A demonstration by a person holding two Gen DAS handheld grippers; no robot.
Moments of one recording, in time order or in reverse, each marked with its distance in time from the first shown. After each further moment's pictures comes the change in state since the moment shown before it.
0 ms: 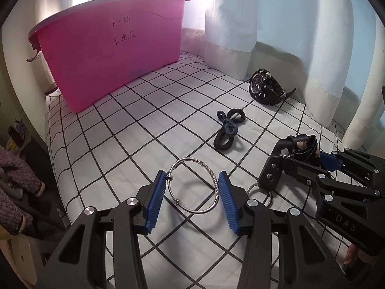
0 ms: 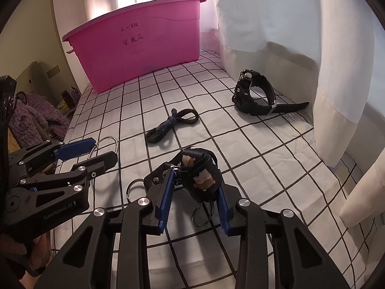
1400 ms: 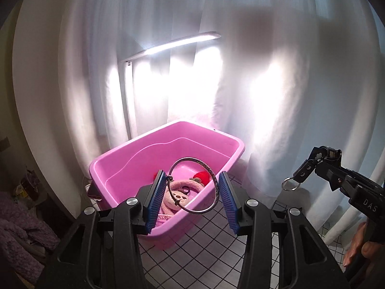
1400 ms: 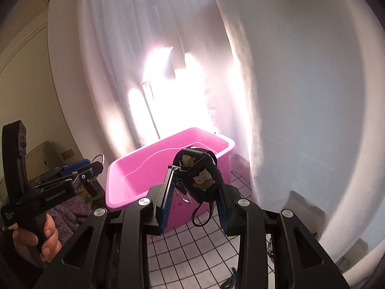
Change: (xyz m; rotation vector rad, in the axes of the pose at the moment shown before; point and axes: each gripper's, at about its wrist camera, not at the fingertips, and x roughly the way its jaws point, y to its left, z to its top) left arm -0.142 0.159 0.238 -0.009 -0.308 -0.025; right arm -0.108 0.073 0.239 0.148 -0.377 0.070
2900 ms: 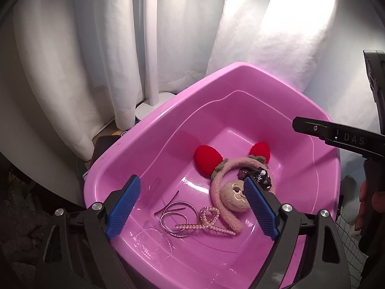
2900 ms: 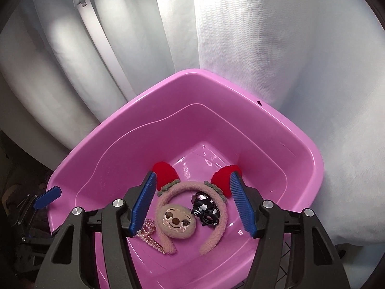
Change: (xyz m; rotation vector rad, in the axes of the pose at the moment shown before) left arm 0.197 0.137 0.016 -0.047 0.404 -0.015; right arm 0.285 0.044 0.061 0.062 0.503 -0.191
